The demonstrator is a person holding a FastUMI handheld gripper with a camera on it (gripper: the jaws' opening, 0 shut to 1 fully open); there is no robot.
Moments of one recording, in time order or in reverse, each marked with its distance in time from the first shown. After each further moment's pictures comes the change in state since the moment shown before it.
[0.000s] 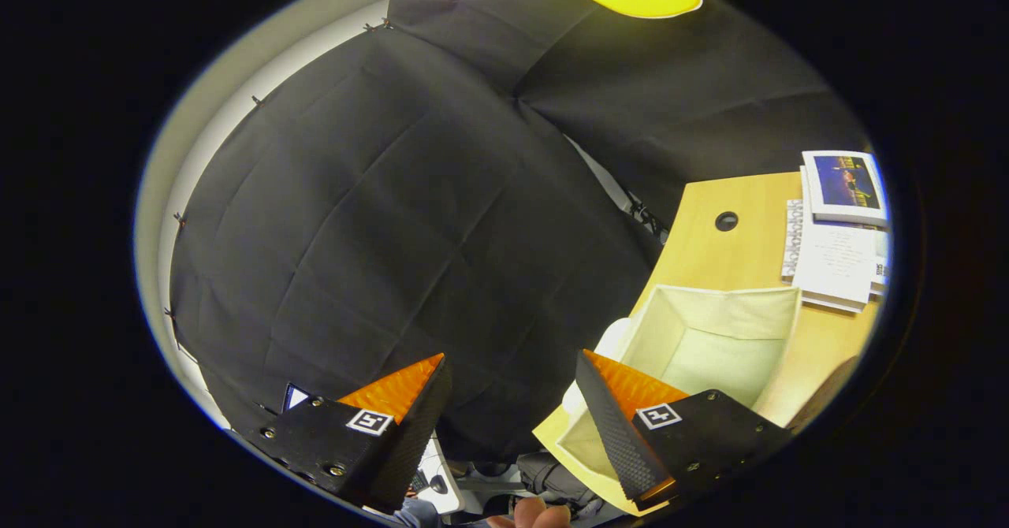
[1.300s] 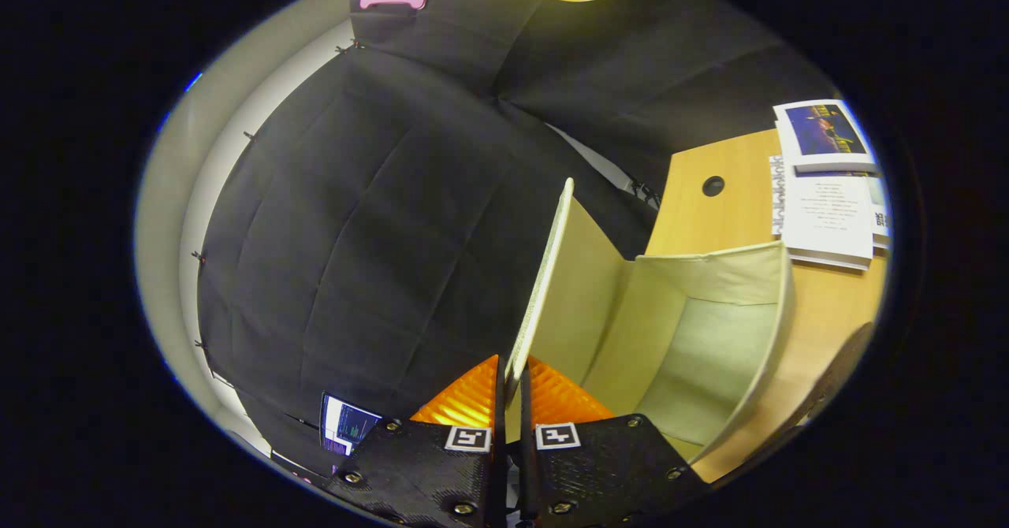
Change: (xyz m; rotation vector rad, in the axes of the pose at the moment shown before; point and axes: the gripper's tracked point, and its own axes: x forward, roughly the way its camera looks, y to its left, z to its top) arm -0.005 -0.001 -0.014 0.135 0.048 0.110
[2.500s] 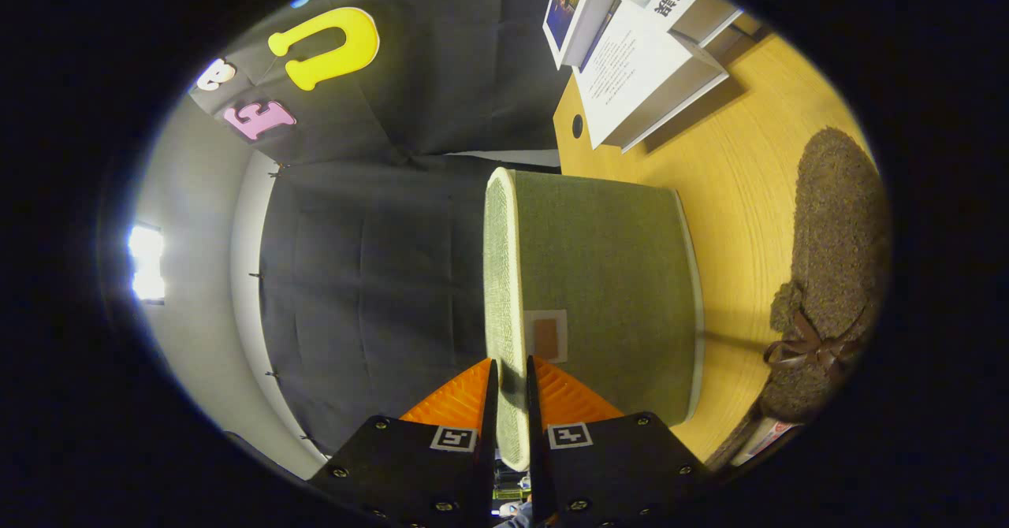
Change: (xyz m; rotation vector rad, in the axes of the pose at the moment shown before) arm -0.083 -0.169 -0.061 0.509 -0.091 0.182
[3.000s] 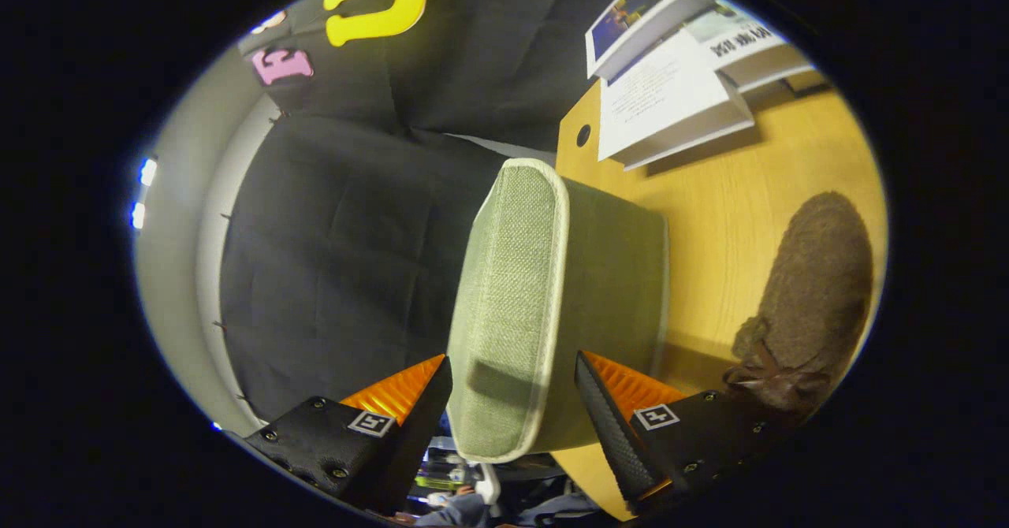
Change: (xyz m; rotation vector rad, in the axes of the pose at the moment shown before) arm 0.001 -0.019 -0.003 -0.130 0.020 -0.085
